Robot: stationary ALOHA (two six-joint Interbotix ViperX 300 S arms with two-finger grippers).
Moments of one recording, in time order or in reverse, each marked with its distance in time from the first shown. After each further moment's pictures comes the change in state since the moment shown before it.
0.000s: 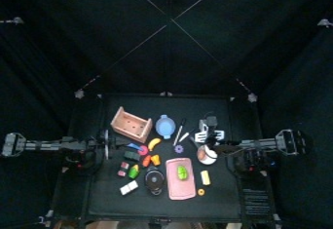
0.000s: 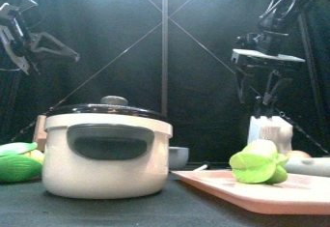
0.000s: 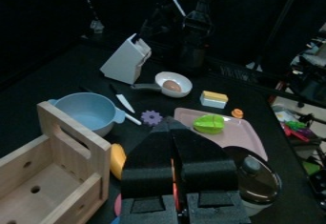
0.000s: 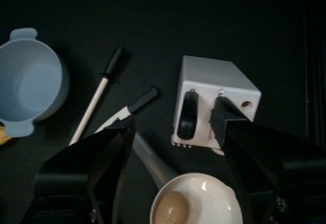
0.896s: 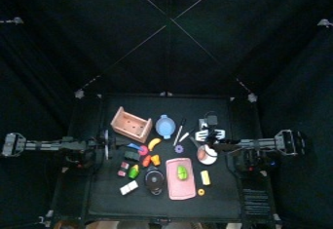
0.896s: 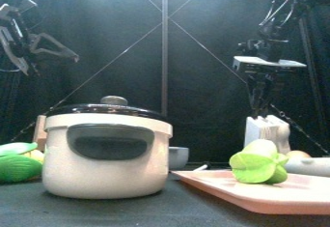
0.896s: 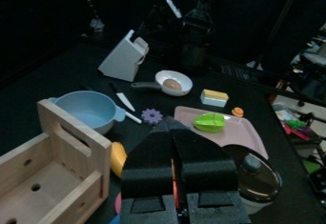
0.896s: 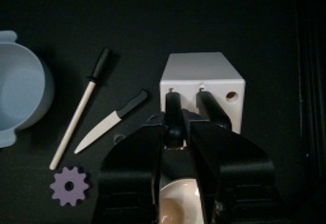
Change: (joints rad) left arm 0.000 0.000 0.006 0.000 0.000 0.000; right arm -0.038 0.014 0.018 0.008 -0.017 0.002
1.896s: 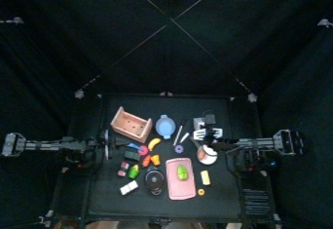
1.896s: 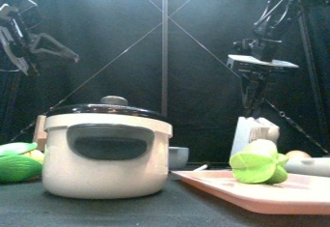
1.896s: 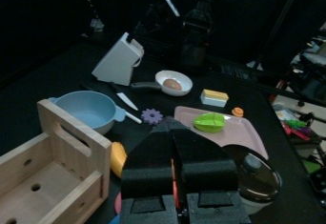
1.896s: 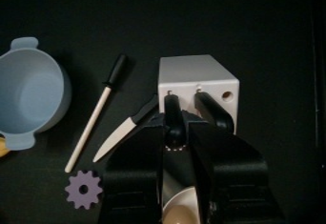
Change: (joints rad) left arm 0.000 0.000 -0.002 0.000 0.000 0.000; right arm -0.009 0.021 -0.026 -0.034 -0.041 0.002
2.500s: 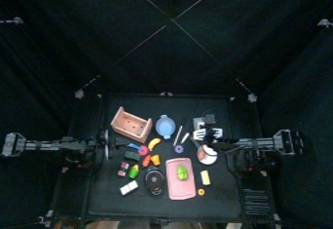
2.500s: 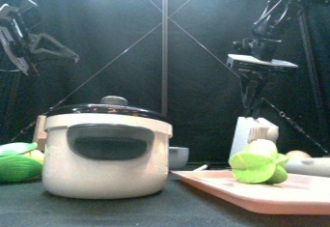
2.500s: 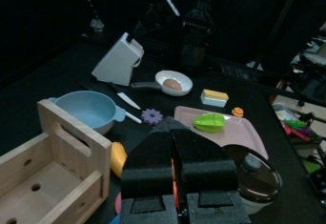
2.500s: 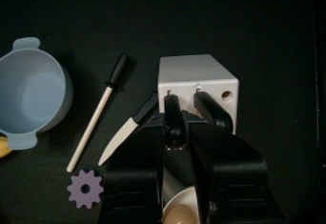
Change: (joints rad) left arm 0.000 0.000 0.002 0.000 0.000 0.000; right arm 0.002 -0.002 -0.005 0.003 0.000 0.000
